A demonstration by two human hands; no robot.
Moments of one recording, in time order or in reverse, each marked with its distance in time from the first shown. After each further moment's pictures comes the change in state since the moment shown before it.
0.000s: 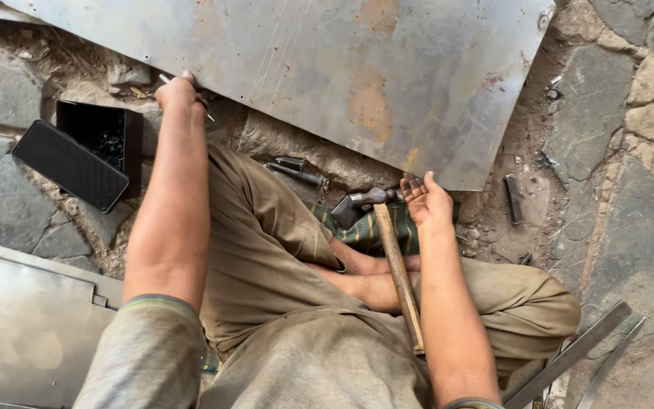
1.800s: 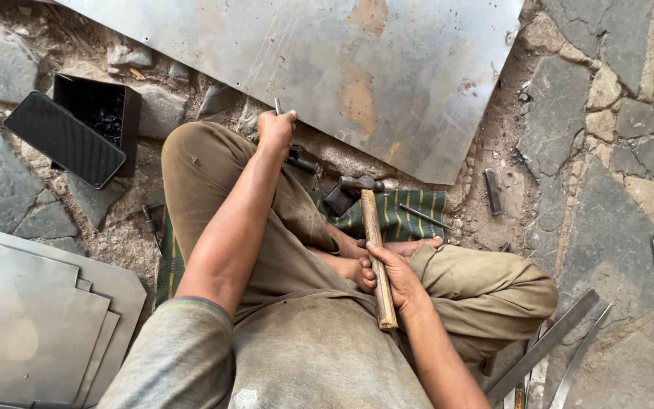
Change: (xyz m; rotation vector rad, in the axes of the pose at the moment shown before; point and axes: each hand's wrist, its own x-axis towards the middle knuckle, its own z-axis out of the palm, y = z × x) left_hand -0.167 -0.142 -0.003 0.530 -0.520 0.136; right_hand -0.241 0.048 -0.005 -0.343 -0.261 0.486
